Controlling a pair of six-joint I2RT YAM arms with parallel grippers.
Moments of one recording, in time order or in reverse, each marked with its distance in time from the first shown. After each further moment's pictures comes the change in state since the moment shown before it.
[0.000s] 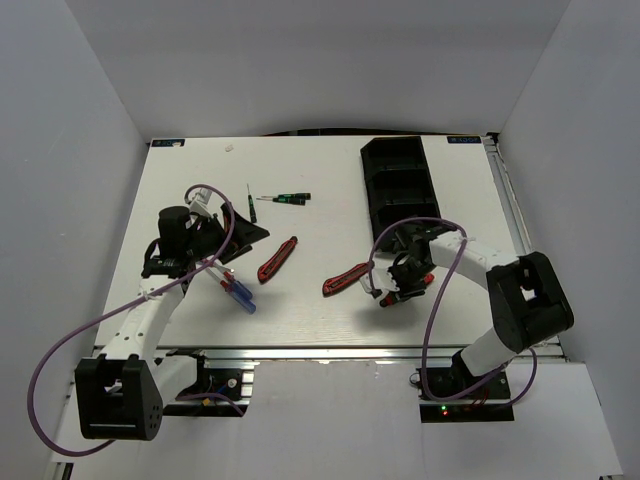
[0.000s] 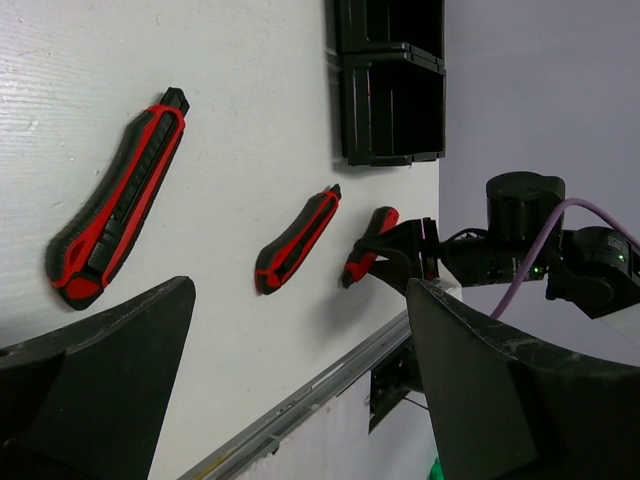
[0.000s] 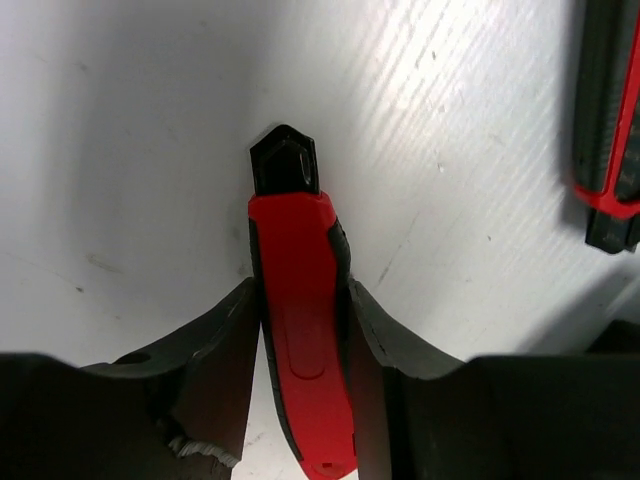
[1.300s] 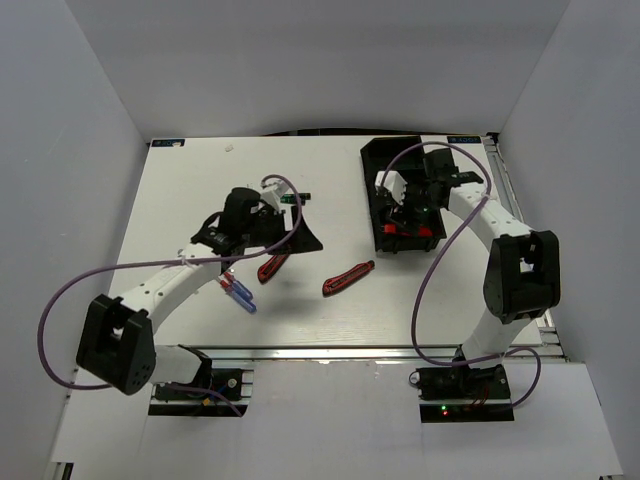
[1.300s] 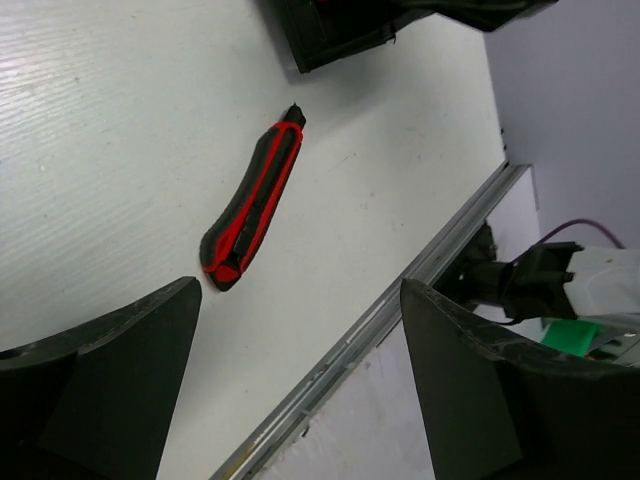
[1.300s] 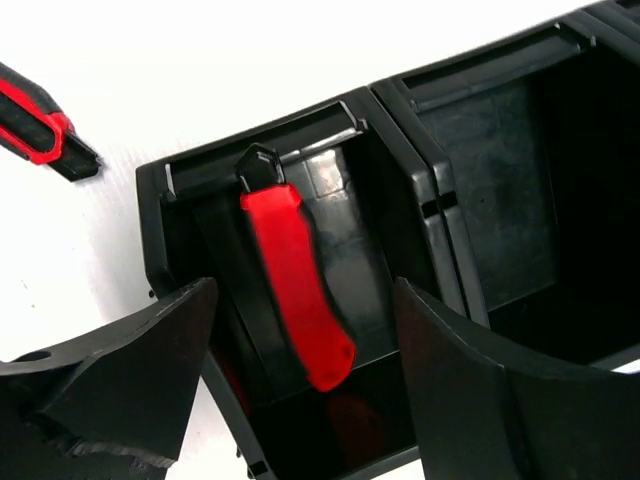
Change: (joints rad) left arm -0.421 0.257 0.227 -0.040 -0.135 0.171; right arm -0.236 0.170 0.470 0.140 -0.107 0.513
